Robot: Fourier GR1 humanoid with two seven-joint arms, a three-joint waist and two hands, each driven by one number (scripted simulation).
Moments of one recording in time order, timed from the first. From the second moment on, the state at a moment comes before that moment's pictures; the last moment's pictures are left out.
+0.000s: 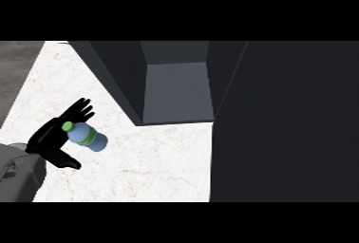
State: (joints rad) left arm -0.40 0.40 0.17 -0.61 0.13 -0.73 -0.39; right arm 0.83 -0.23 0.48 -2.50 -0.03 0.16 -0.23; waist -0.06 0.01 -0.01
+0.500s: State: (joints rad) left arm -0.43 0.35 0.11 -0.46 0.04 -0.67 -0.56; right arm 0.87 -0.27 0.49 -2.49 -0.02 0.15 -0.30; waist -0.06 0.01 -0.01
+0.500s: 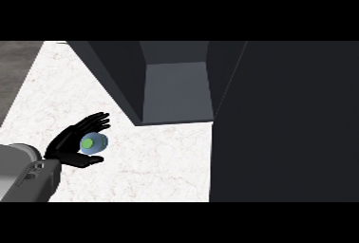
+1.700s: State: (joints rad) left arm -0.35 0.15 0.10 -0.48 -0.07 -0.10 -1.01; right arm 0.97 -0.34 0.51 -2.49 0.00 0.08 -0.39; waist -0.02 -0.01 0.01
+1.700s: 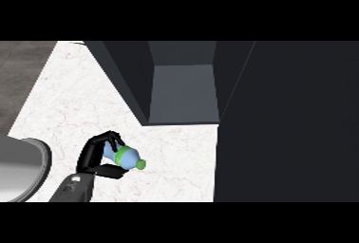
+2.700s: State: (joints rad) left arm -0.42 0.00 -0.30 -0.83 0.27 0.21 -0.59; right arm 1.02 -0.42 0.45 -2.49 -0.01 0.07 -0.47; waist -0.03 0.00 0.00
